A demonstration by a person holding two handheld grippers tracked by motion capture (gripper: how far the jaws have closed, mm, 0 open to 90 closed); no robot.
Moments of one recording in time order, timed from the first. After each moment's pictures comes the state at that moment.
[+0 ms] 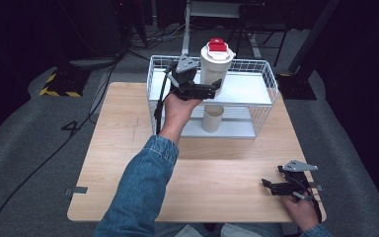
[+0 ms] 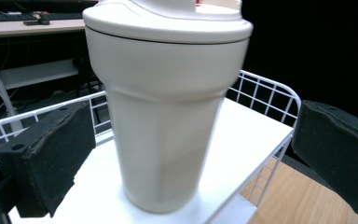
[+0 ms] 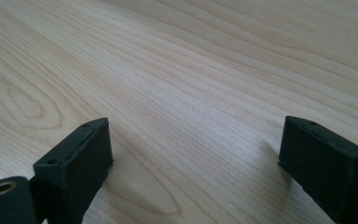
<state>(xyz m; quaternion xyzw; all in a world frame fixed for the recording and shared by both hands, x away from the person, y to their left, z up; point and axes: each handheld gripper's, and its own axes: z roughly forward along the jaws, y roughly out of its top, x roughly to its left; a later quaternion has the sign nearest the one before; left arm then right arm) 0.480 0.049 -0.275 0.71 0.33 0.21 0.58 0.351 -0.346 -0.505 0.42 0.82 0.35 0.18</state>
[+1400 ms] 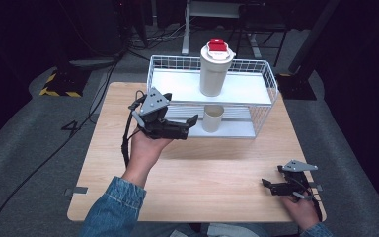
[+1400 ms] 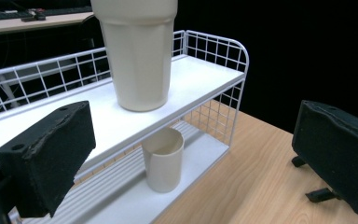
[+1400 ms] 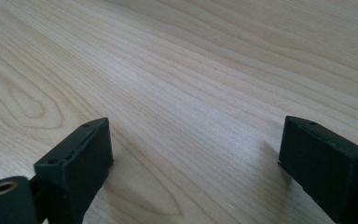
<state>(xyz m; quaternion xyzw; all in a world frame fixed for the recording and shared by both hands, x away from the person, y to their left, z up) 0.371 0.111 -0.287 0.73 0.31 0.21 0.57 0.351 -0.346 -0.505 0.41 0.82 0.35 0.18</state>
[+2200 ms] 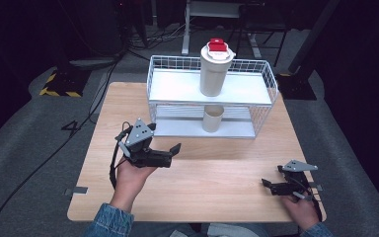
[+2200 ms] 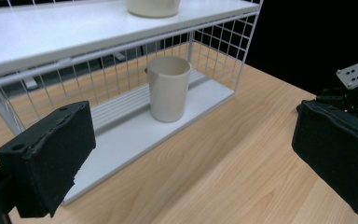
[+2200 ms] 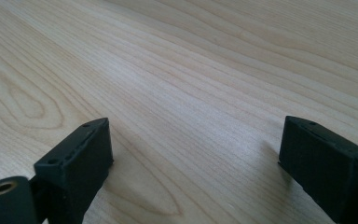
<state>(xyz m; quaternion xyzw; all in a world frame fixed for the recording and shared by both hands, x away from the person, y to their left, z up) 0.337 0.143 -0.353 0.75 0.36 0.19 0.52 0.351 -0.346 -0.505 0.41 0.82 0.35 0.18</state>
